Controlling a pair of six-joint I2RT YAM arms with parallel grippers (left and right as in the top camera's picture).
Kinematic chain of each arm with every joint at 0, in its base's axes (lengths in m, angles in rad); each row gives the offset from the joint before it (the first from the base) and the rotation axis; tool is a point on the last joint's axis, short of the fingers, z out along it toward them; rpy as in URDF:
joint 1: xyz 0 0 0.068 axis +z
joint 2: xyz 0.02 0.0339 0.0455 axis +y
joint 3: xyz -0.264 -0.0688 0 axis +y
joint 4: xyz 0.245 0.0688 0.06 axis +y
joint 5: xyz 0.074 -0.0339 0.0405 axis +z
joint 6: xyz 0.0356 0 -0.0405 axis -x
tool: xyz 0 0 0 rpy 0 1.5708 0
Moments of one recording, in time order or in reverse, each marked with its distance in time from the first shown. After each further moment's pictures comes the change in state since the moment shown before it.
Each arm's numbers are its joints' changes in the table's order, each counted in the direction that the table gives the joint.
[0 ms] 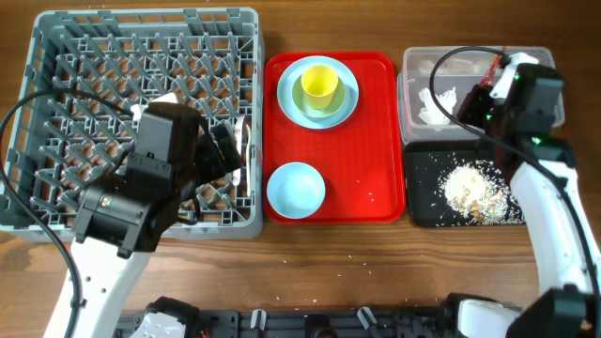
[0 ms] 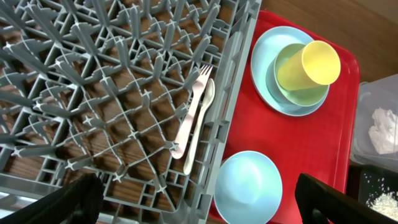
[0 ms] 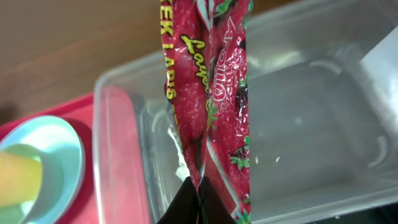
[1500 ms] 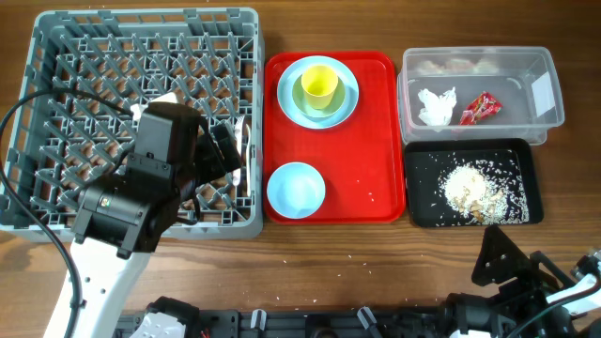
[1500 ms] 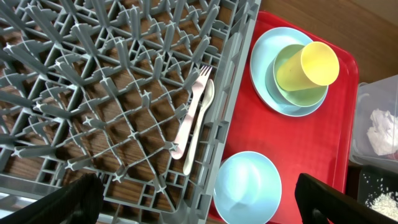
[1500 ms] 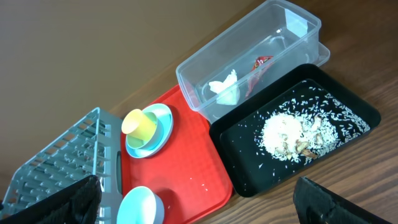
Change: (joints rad) left arm 0.000 -0.002 -0.001 0.000 0.000 0.000; right arm 0.000 -1.072 -0.173 0.967 0.006 -0.328
